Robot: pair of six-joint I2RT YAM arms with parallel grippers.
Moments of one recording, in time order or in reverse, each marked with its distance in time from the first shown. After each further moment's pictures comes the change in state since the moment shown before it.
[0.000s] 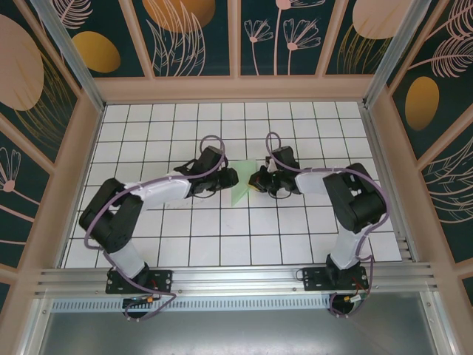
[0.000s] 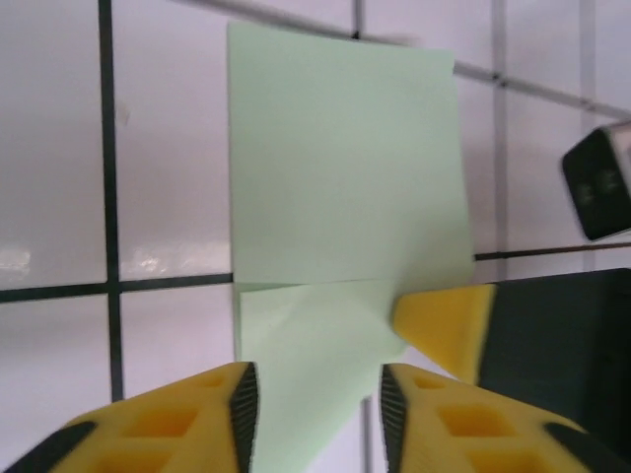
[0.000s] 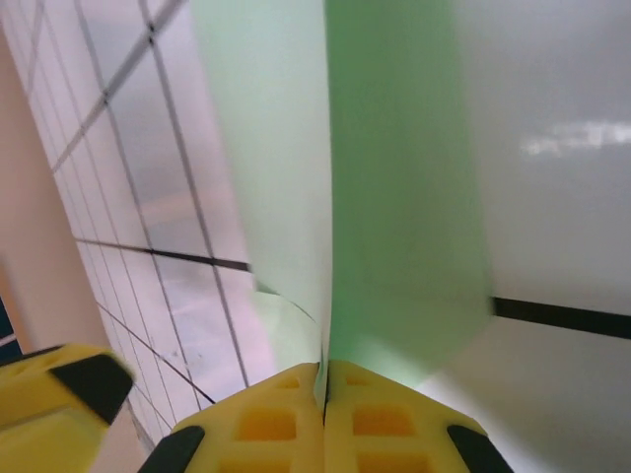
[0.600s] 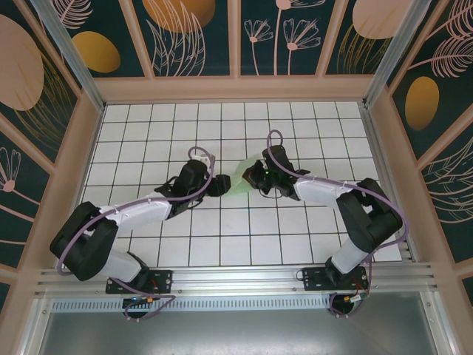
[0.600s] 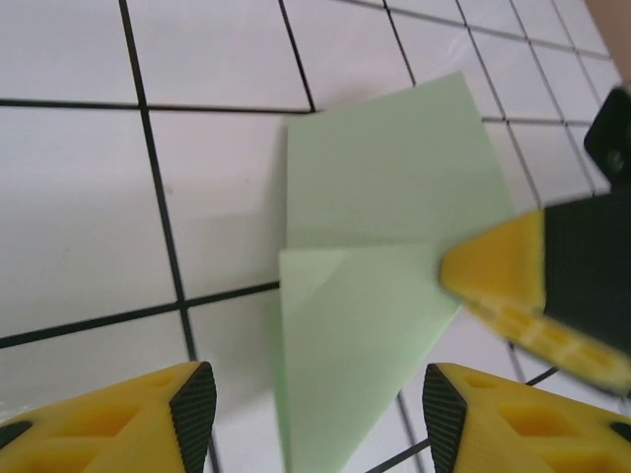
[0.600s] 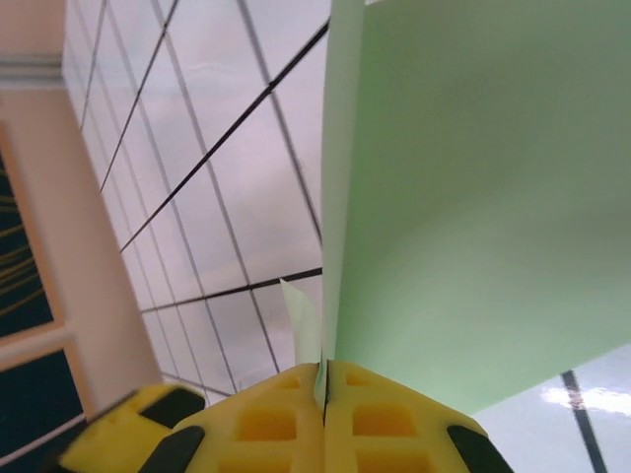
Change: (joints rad) left arm 0.000 -0.230 -0.334 0.305 -0.056 0.245; right arm 0.138 -0.149 0.004 -0.050 0.268 0.304
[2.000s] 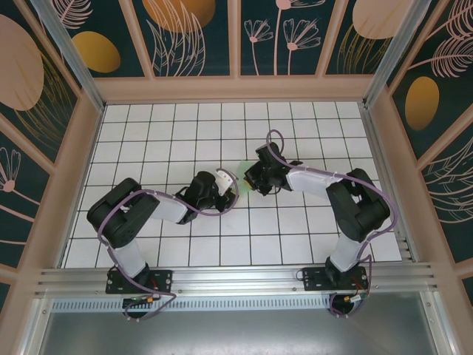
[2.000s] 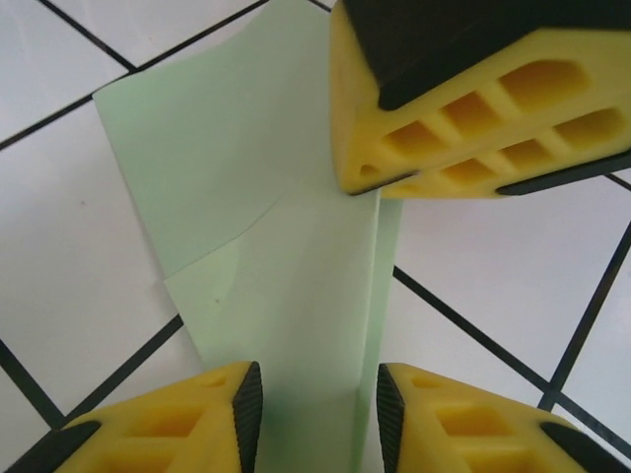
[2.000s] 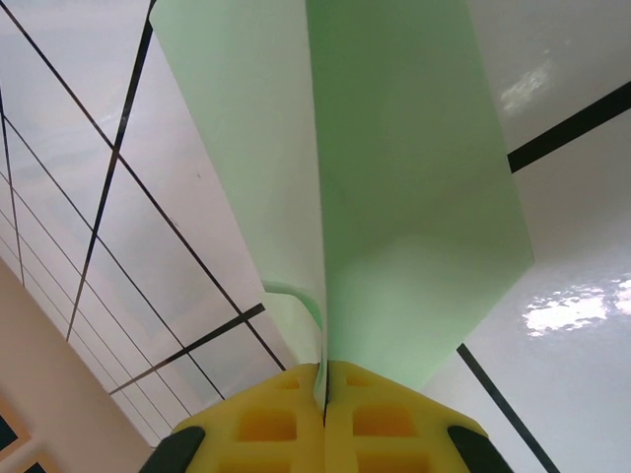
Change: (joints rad) left arm -0.029 0.328 -0.052 0.414 0.145 0.590; right arm -0.003 0.109 0.140 -0.244 0.027 0.163
